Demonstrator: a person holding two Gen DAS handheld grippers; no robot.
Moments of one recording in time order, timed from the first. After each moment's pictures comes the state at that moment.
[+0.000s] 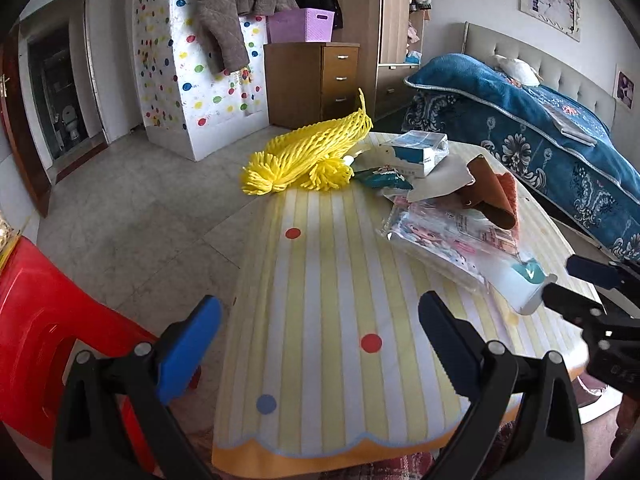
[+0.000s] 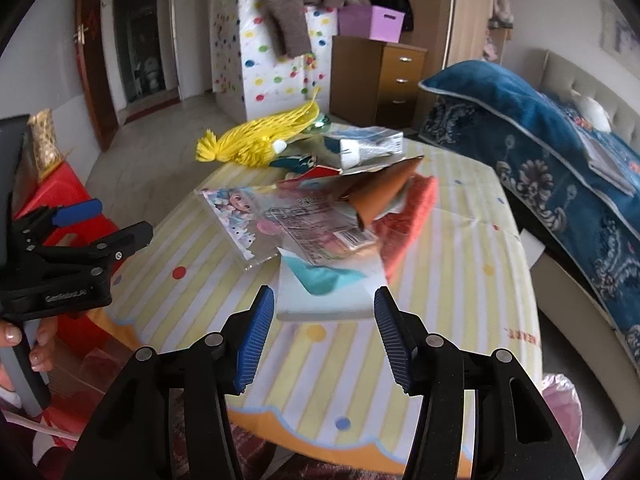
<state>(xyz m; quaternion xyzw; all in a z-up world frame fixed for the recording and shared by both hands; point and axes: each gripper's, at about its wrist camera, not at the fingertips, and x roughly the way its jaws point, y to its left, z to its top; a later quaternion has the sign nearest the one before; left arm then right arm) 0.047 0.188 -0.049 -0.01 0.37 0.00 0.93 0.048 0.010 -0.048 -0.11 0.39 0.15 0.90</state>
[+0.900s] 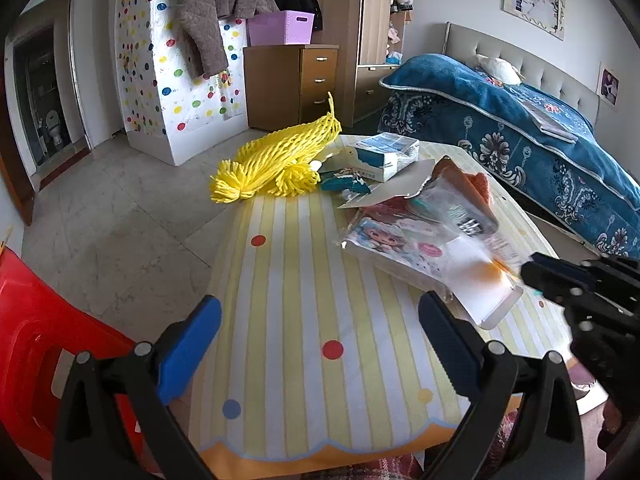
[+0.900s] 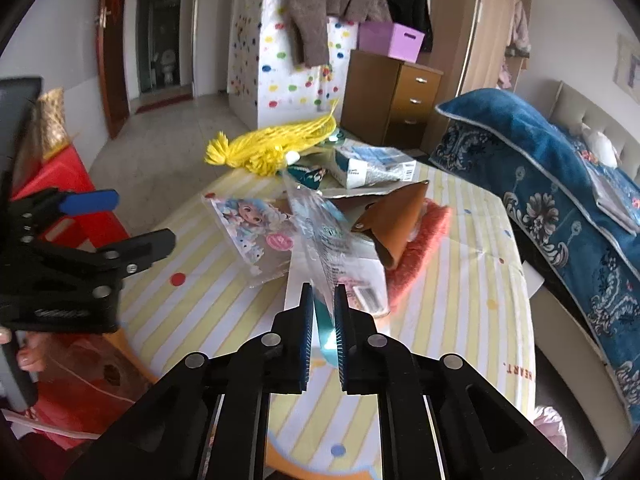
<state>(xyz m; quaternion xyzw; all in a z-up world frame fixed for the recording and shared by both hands) 0.043 0.161 -0.044 -0.01 0.37 -0.03 0.93 0.037 0.006 -0.038 -0.13 0.34 0.17 0.91</state>
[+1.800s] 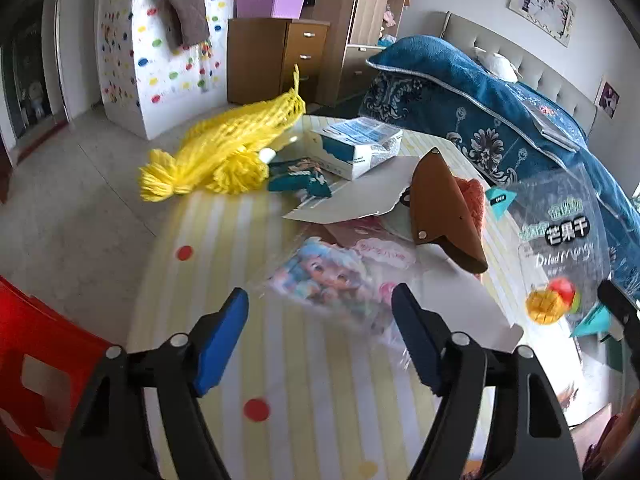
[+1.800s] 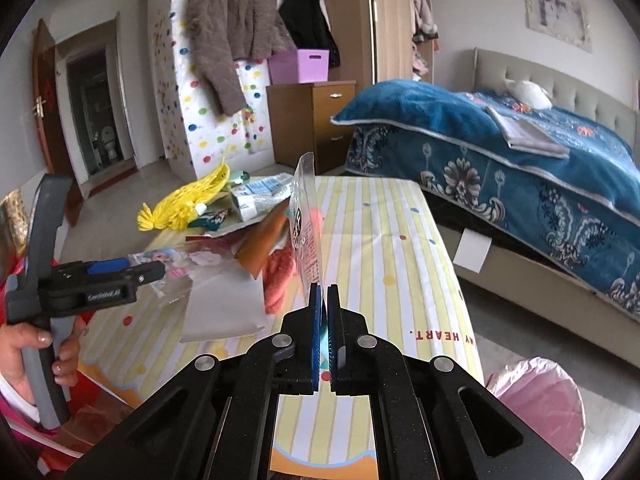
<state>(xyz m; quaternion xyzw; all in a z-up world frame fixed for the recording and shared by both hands) 0.108 0.129 -0.061 -0.06 0.41 -0.07 0.91 0.034 -0.091 -0.024 -0.02 0.31 0.08 0.95</state>
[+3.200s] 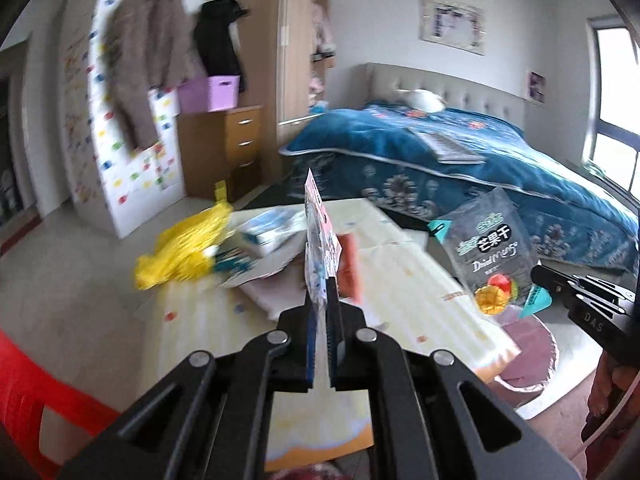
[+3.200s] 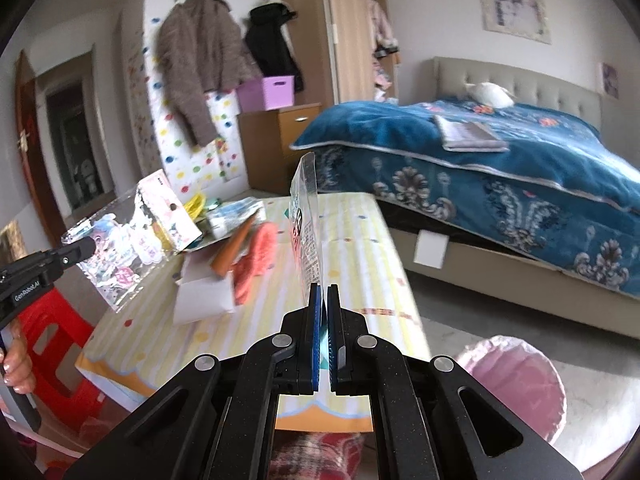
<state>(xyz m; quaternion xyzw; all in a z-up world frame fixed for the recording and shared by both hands) 0.006 0.065 0.026 0.02 0.26 -0.16 0.95 -0.033 -0.148 -0.001 0.02 0.27 0.02 0.96</state>
